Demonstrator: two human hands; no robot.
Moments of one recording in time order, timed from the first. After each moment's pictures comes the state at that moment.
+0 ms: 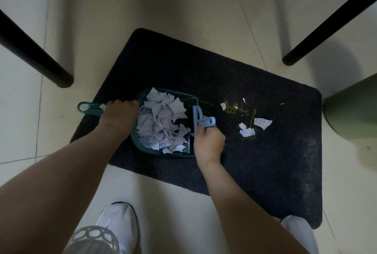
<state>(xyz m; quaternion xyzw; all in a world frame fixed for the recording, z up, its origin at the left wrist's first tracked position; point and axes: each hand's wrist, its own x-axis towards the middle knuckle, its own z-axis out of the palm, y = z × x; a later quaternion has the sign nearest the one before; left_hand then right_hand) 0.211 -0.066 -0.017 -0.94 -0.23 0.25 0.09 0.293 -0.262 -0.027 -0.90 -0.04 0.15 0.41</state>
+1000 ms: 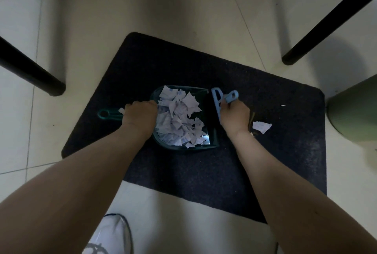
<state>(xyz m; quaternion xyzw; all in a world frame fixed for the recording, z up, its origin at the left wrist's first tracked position) 0.273 -0.106 -0.011 -0.93 -0.26 0.25 0.04 0.415 -0.279 -0.034 -0.93 -0.08 0.14 0.34</state>
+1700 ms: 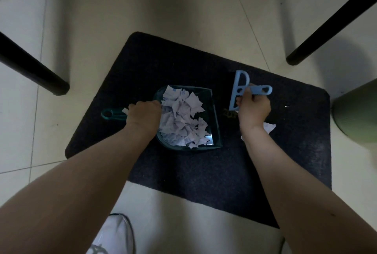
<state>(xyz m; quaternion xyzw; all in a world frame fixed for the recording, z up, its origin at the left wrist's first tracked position) 0.275 -0.107 -0.012 -0.93 -0.28 0.26 0.02 0.436 -0.284 -0.028 -0.84 0.04 0.06 0.54</state>
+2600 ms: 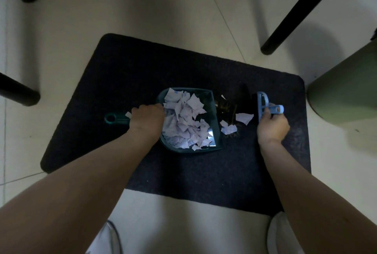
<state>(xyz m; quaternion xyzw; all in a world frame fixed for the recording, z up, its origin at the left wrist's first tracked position) 0.309 -0.161 -0.014 -0.94 -0.22 0.26 0.03 0.452 -0.405 -0.039 -0.92 0.12 0.00 0.38</state>
